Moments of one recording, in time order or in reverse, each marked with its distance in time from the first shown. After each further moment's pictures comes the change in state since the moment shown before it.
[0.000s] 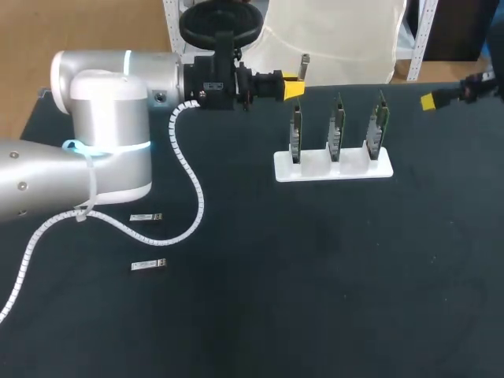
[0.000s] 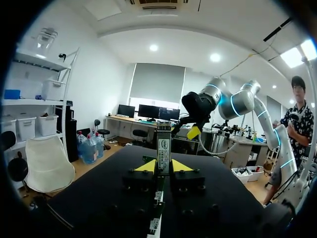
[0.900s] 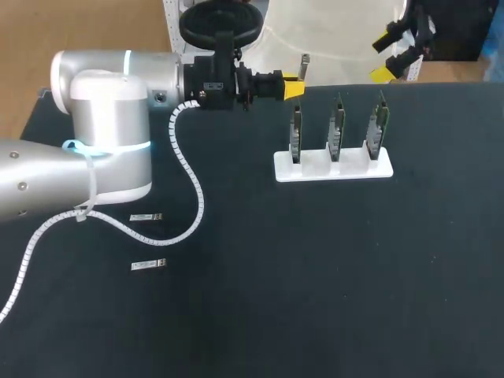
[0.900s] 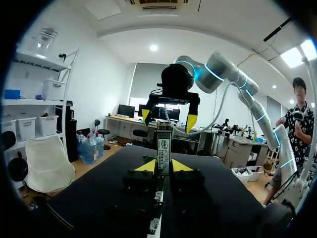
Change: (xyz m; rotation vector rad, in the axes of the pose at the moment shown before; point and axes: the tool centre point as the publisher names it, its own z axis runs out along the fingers) left arm 0.000 0.000 0.000 0.000 0.000 0.000; right arm -0.080 0.069 0.049 -0.449 0.134 -0.682
